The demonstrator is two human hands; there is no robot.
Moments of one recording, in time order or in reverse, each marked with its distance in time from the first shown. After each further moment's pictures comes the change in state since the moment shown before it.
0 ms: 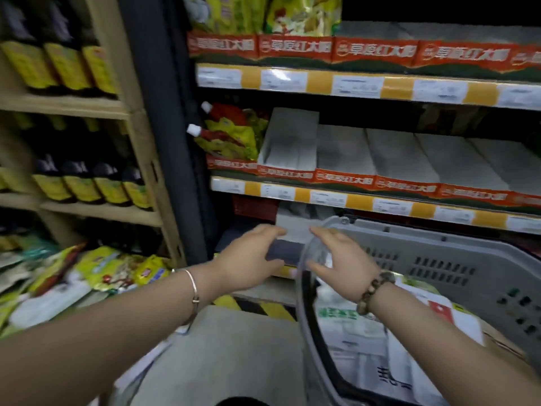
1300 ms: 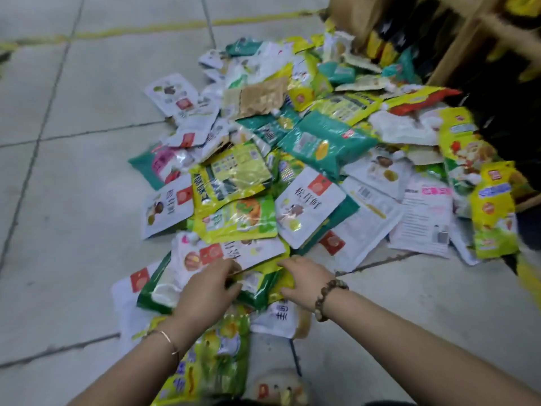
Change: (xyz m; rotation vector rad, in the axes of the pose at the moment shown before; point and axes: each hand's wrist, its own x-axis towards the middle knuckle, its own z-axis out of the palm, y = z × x) left_hand -0.564 -0.188 0.129 -0.171 0.426 -1.447; right_hand -0.141 -0.377 0.423 -0.134 -1.077 -0.962
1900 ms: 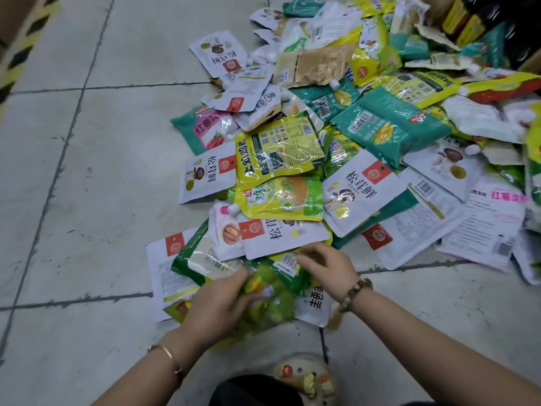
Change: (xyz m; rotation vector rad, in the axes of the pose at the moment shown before) left_hand -0.046 -0.053 0.020 -0.087 0.102 0.064; right_hand 0.024 -0.018 0.036 0.581 0.200 0.076
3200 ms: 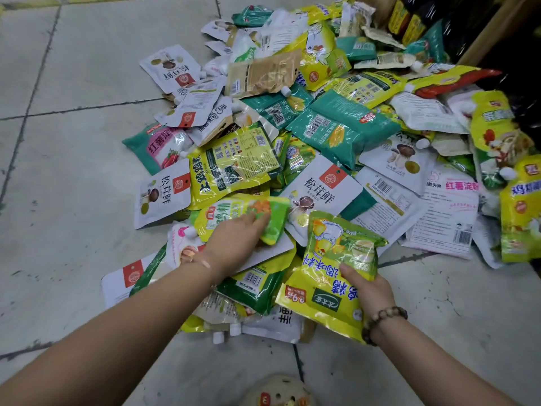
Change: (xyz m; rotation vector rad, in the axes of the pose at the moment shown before) left_hand 0.151 0.052 0.014 0.628 -0.035 0.347; right_hand -0.038 0.068 -0.058 0.816 0.440 0.506
